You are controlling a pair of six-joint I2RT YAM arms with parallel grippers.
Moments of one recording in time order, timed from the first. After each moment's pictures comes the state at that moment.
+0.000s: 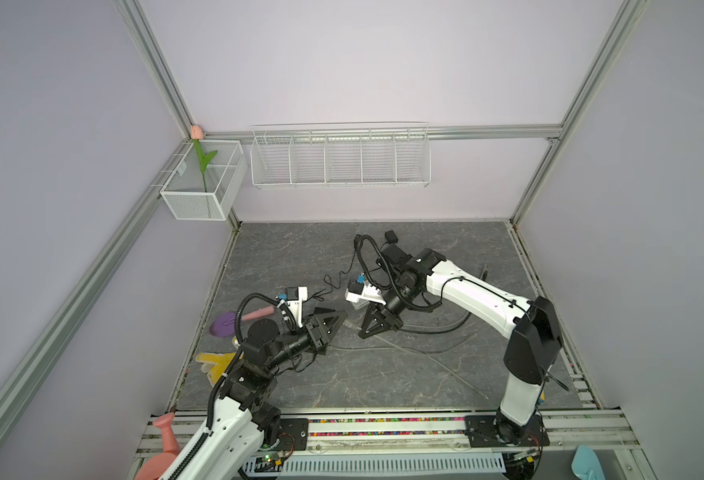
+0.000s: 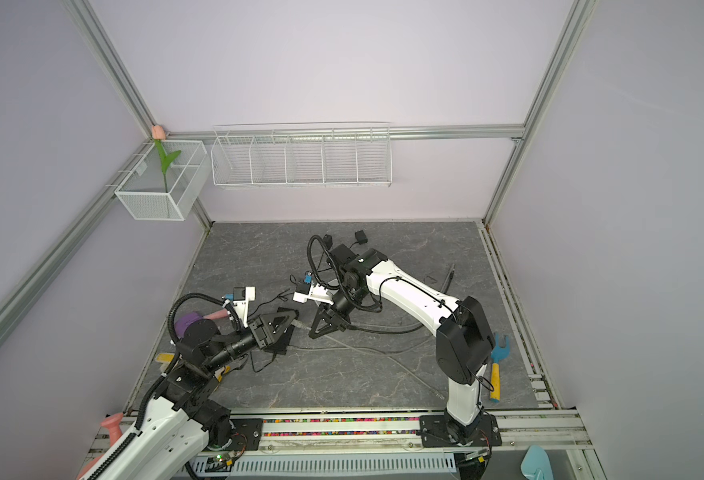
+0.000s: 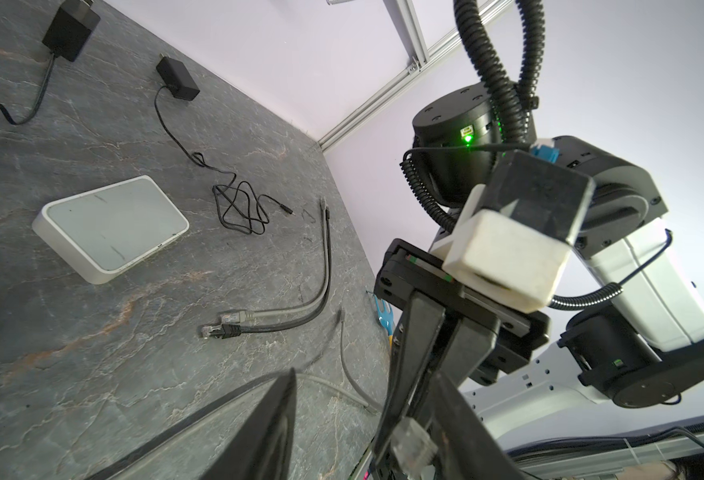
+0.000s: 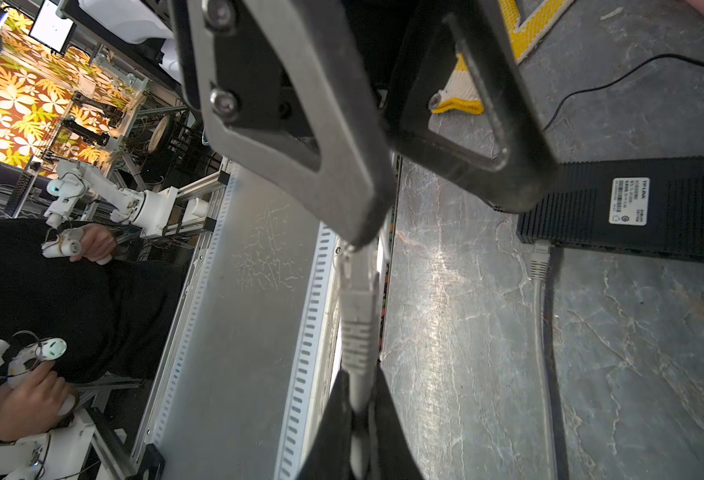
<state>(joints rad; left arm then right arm) -0.48 0.55 0.37 0.09 0.53 -0.90 0.79 1.85 1.65 -1.17 -1.00 -0.59</state>
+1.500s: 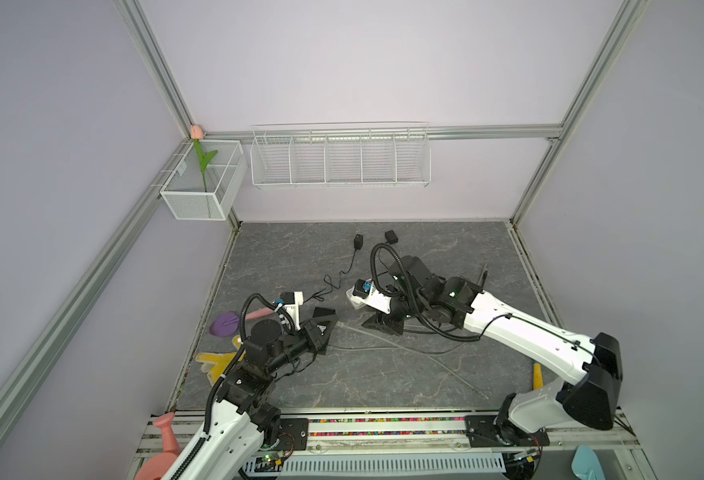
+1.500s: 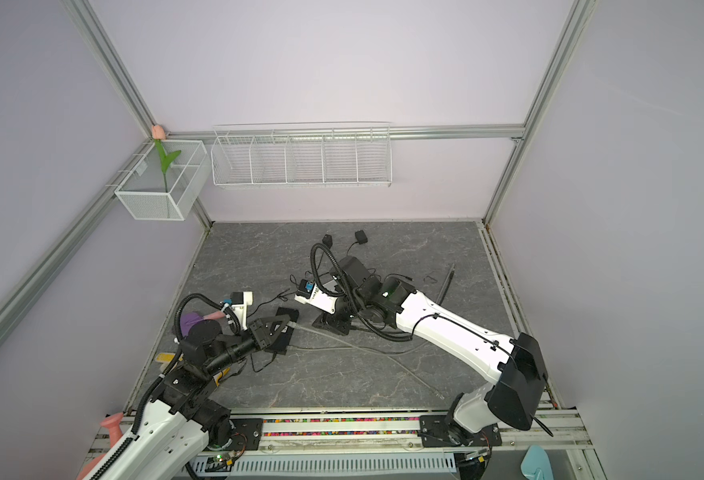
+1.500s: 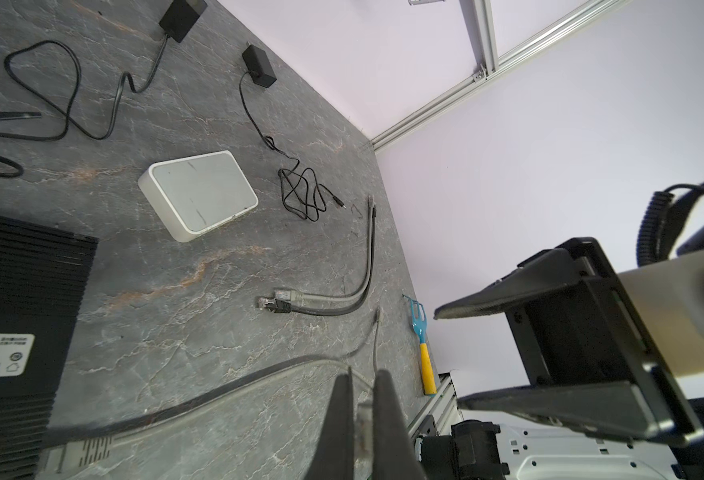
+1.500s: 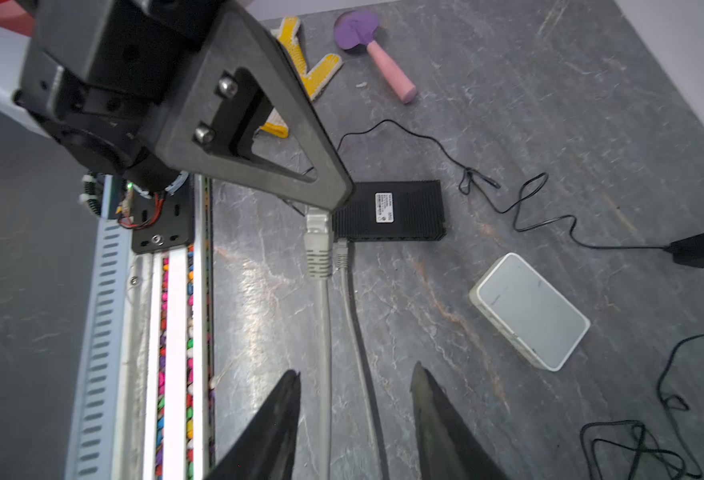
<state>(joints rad) -0.48 0.53 0.38 -0.09 0.41 -0.92 0.94 1.49 1.34 -0.64 -0.28 -0.34</state>
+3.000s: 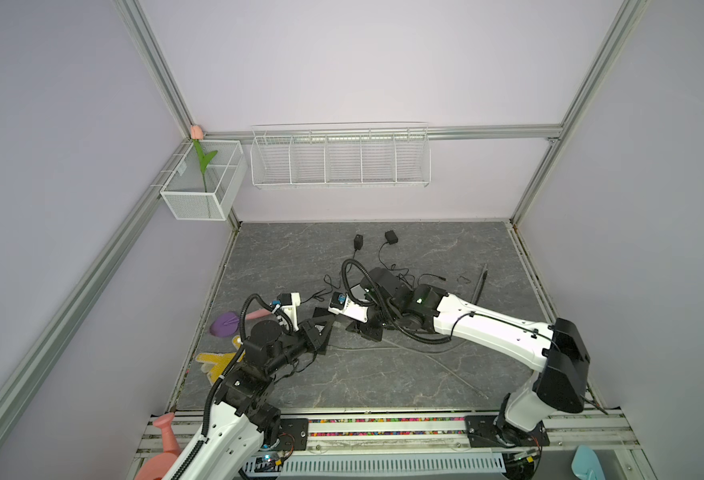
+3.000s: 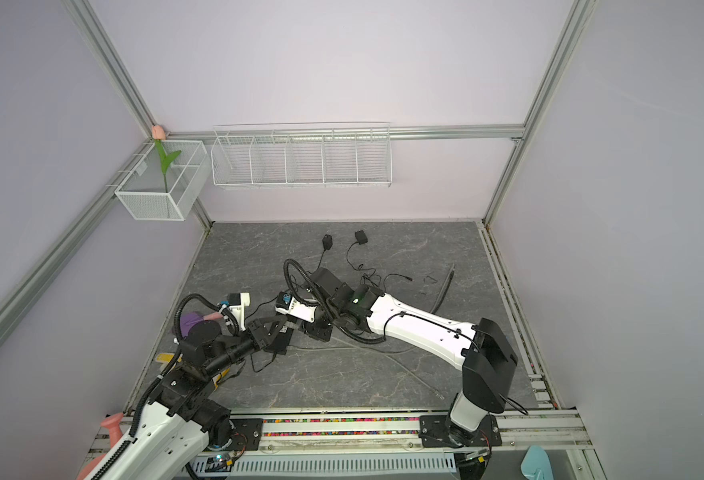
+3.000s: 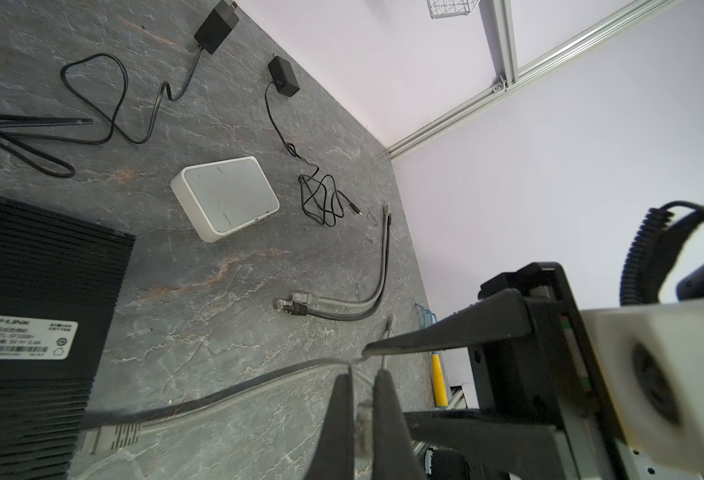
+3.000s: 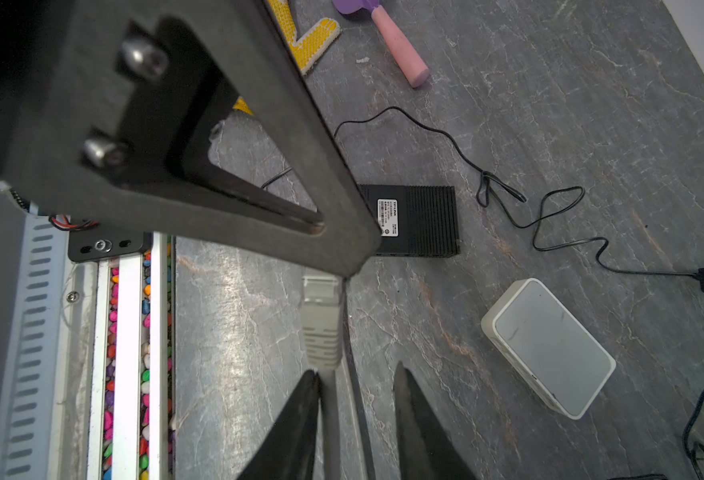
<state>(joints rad) -0.48 0.50 0.39 -0.15 0.36 -0.92 1.03 1.65 1.40 -0.60 -0.21 -0.34</state>
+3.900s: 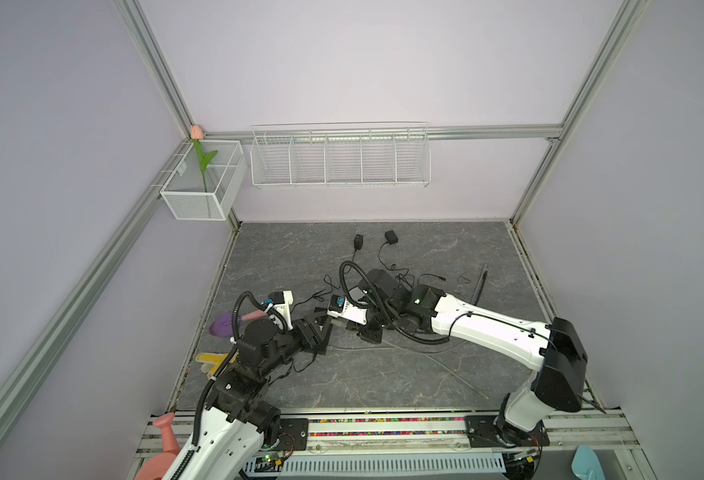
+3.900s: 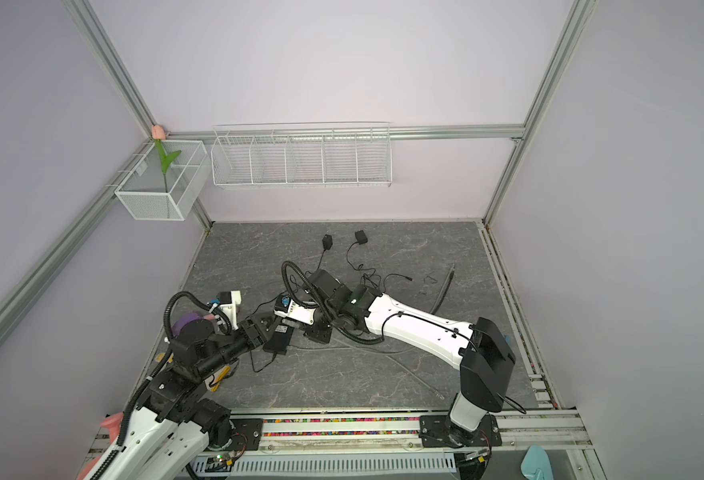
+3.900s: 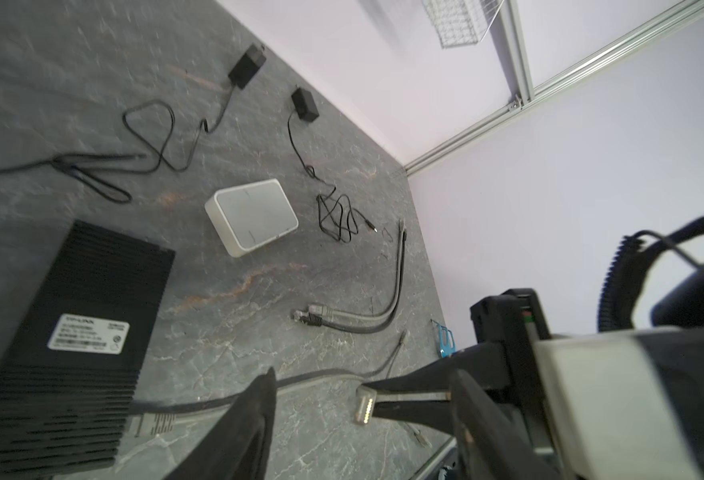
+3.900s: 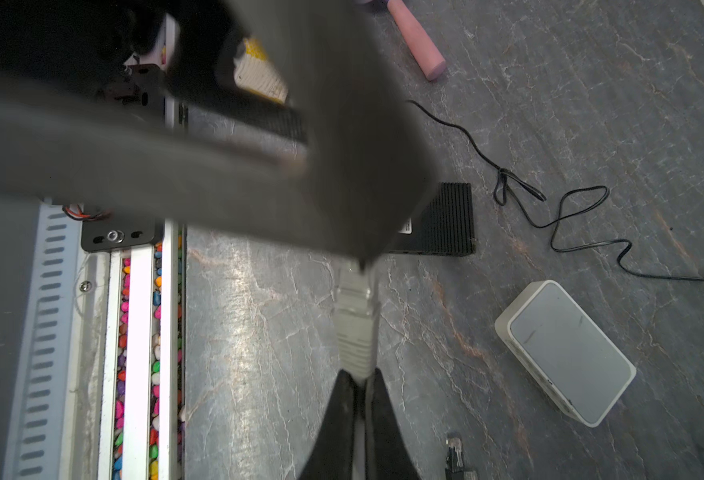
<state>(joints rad) -0.45 0.45 0.51 -0.33 0.26 -0.87 1.03 1.66 1.40 -0.63 -0.23 -0.35</state>
